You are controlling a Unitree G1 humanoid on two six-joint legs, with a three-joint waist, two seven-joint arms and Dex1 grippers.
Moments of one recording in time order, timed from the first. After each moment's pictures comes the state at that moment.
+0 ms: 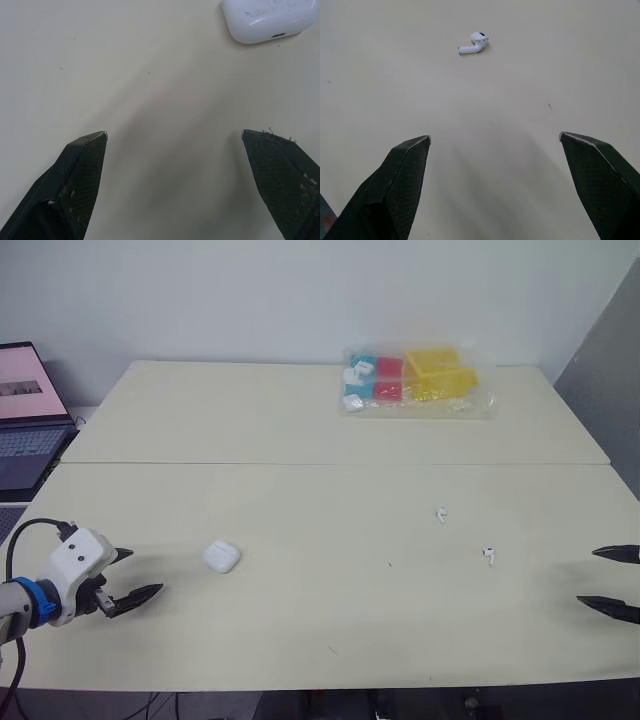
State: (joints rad) left arm 0.21 1.00 0.42 0.08 -0.28 0.21 -1.03; right arm 0.35 -1.11 -0.62 -0.07 0.30 0.23 1.30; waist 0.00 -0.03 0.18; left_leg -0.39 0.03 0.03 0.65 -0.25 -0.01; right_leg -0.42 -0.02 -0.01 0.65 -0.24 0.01
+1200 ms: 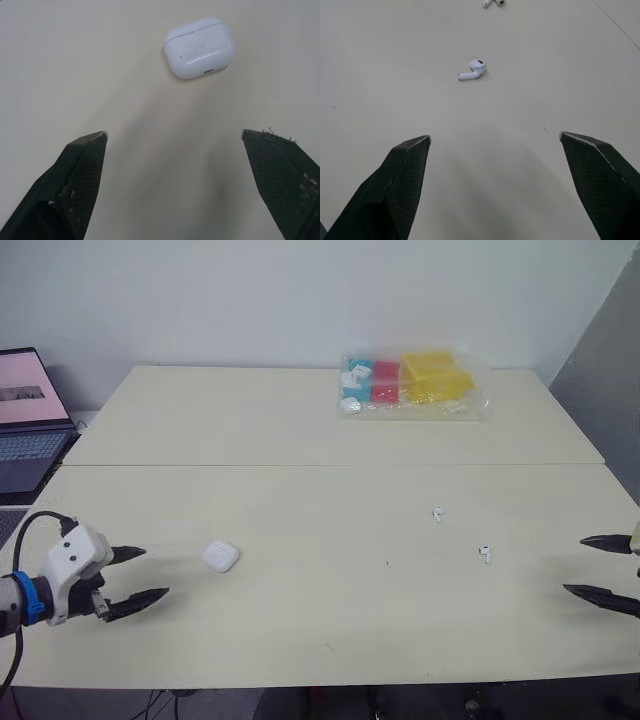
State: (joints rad) left arm 0.20 1.02 0.45 0.03 -0.37 0.22 -1.20; right arm 0.29 -1.09 -0.59 -0.16 0.34 0.29 1.27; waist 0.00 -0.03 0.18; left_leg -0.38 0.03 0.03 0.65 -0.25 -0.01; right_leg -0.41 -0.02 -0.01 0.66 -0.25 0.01
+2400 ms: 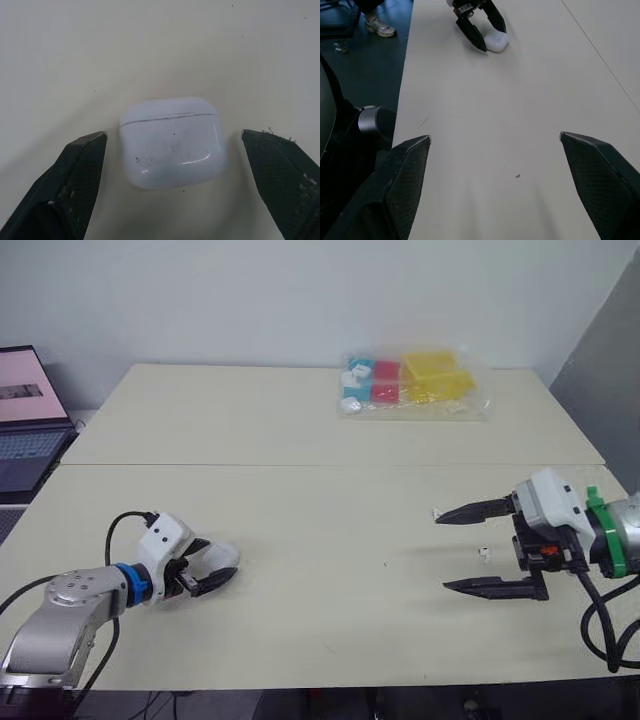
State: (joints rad) left arm 0.04 0.84 0.19 -0.14 -0.35 0.52 -0.89; right arm -0.26 -1.09 -0.17 -0.59 0.75 0.65 1.19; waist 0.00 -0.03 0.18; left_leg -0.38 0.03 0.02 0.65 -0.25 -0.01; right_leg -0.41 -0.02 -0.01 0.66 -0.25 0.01
